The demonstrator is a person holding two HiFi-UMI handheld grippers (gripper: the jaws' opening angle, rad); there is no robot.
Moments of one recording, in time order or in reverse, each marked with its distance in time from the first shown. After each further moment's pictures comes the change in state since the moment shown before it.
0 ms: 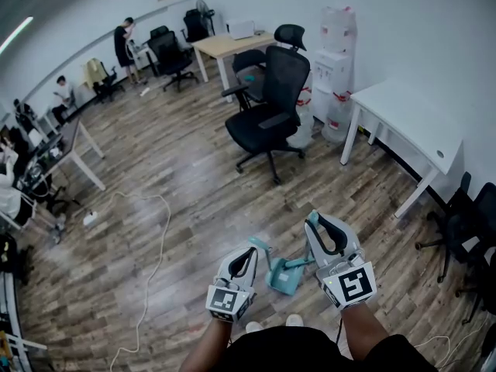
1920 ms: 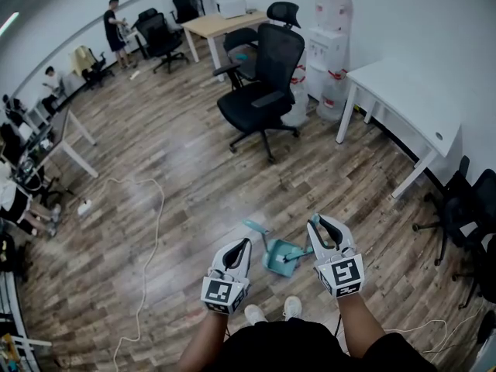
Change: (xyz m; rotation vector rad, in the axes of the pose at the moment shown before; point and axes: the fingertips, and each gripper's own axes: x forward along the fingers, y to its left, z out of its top) left arm -0.010 0.002 -0.026 -0.050 0.096 0.005; right arm -0.022 -0.003 -0.122 0.047 0.272 -0.064
